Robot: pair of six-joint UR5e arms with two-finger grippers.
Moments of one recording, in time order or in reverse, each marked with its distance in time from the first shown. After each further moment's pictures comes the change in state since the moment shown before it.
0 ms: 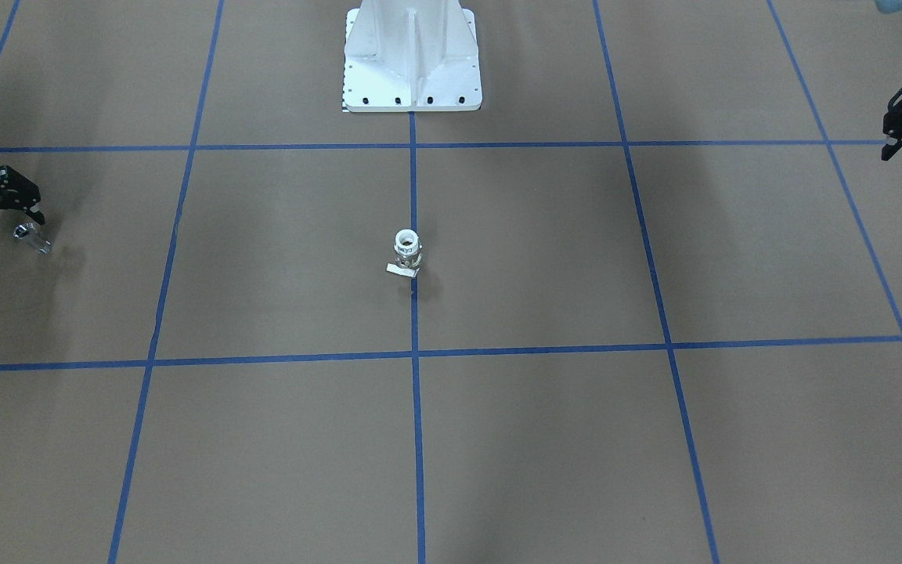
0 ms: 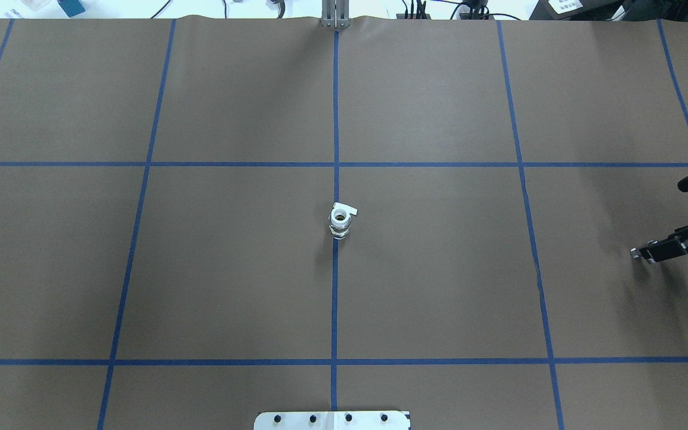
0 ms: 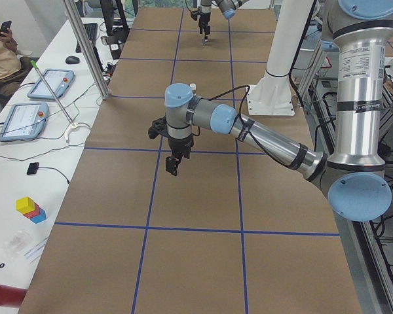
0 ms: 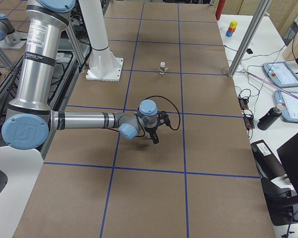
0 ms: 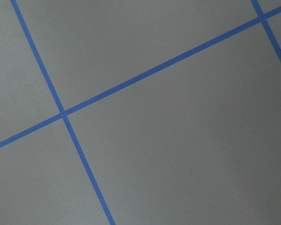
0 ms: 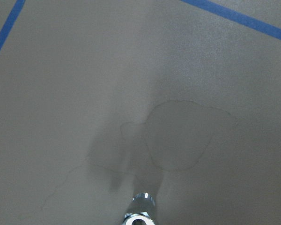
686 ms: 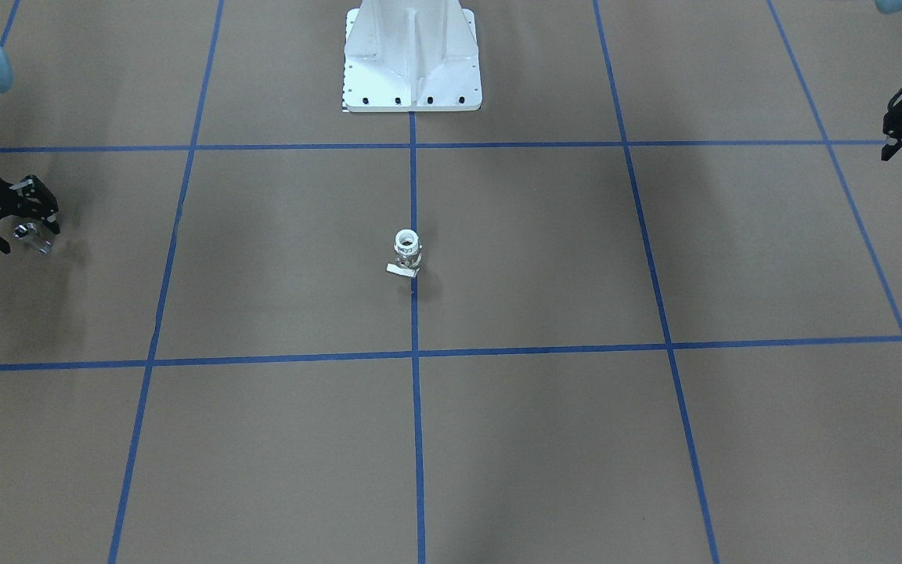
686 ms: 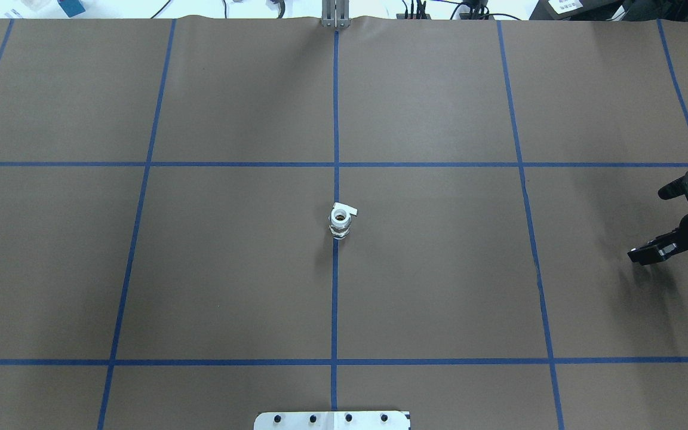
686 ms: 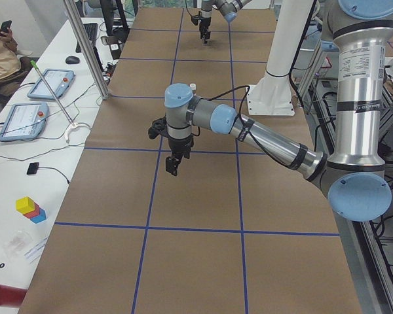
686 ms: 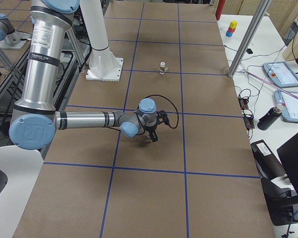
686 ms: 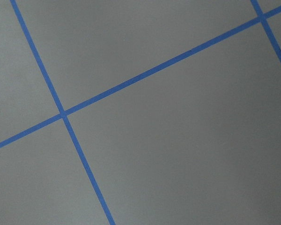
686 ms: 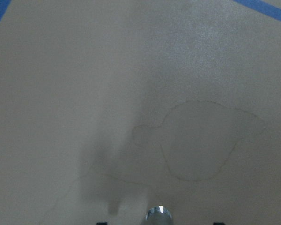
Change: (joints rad) left arm 0.000 0.000 0.001 0.000 0.000 0.001; right arm -0.059 0.010 -0.006 0.000 -0.055 0.040
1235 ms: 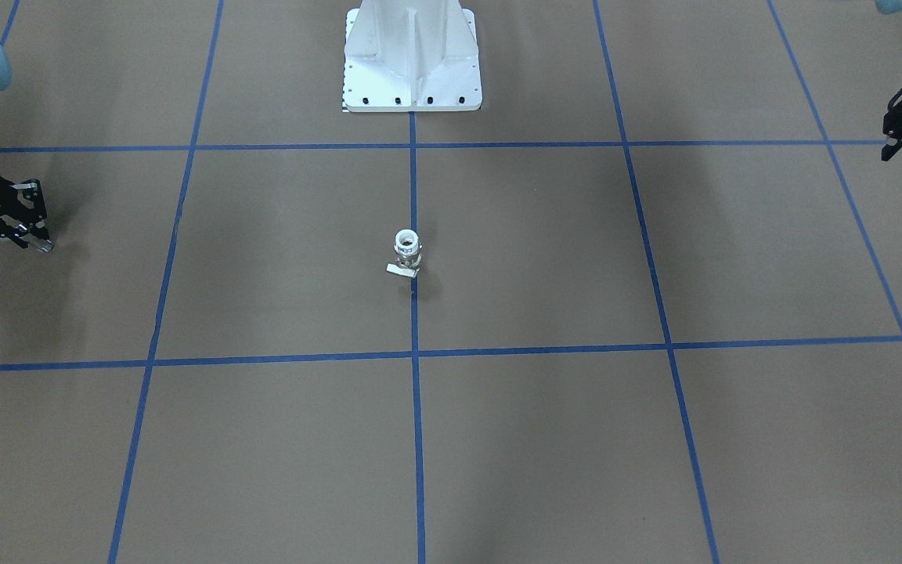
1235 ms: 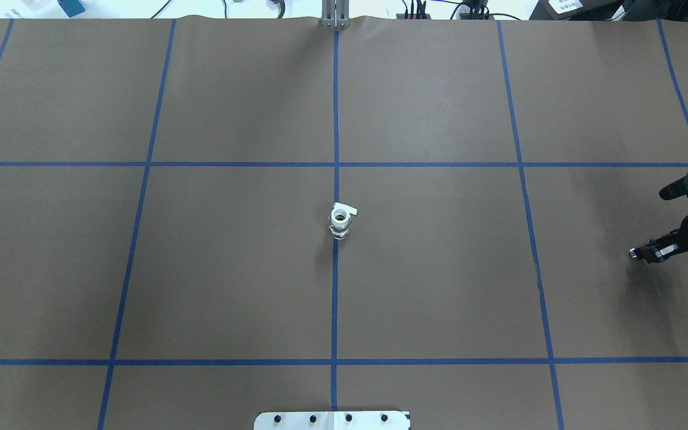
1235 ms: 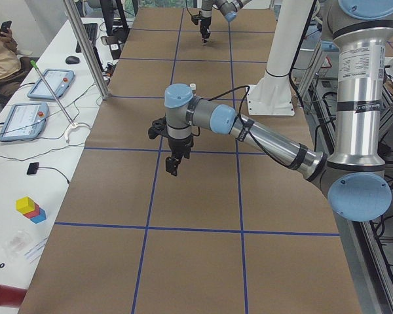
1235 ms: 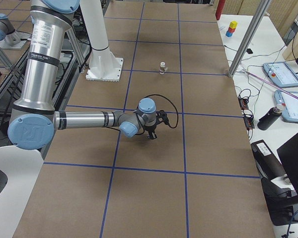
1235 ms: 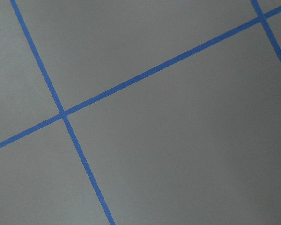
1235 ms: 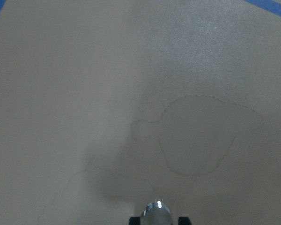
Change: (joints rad) left arm 0.000 0.000 0.001 0.000 0.000 0.000; right arm 0.002 -0.003 0.012 -0.001 0.008 -0.002
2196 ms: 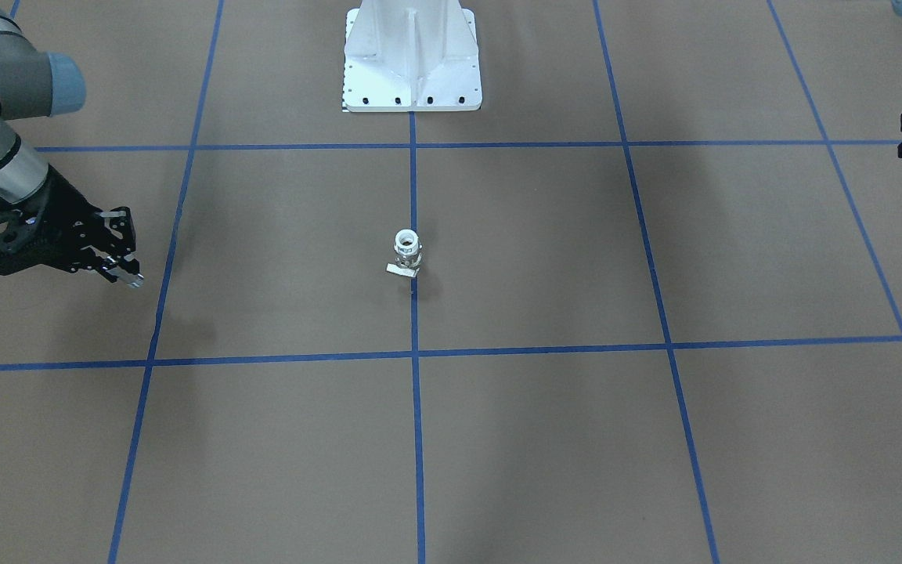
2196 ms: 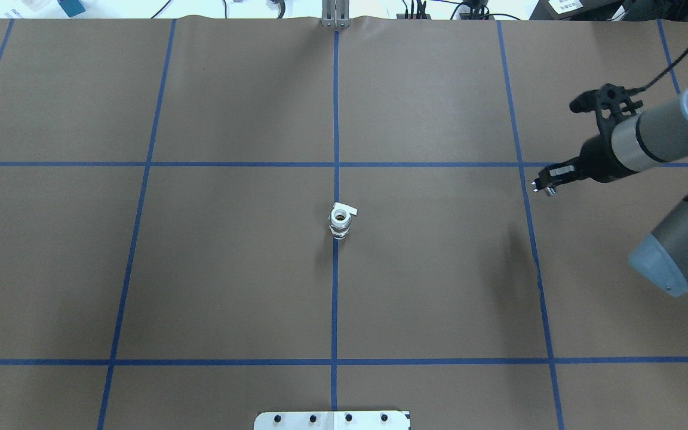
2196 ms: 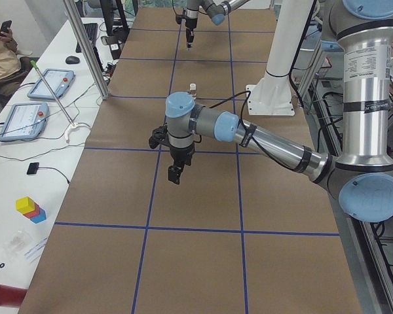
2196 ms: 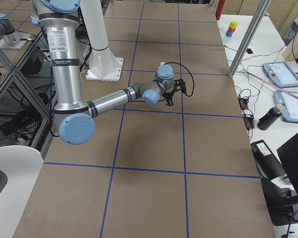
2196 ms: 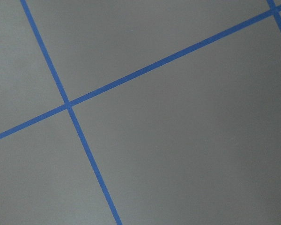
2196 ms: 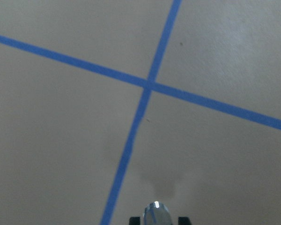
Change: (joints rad) left arm -0.065 0.059 0.029 -0.041 -0.038 0.022; right arm -0.016 0.388 0.119 -0.320 0.007 0.335
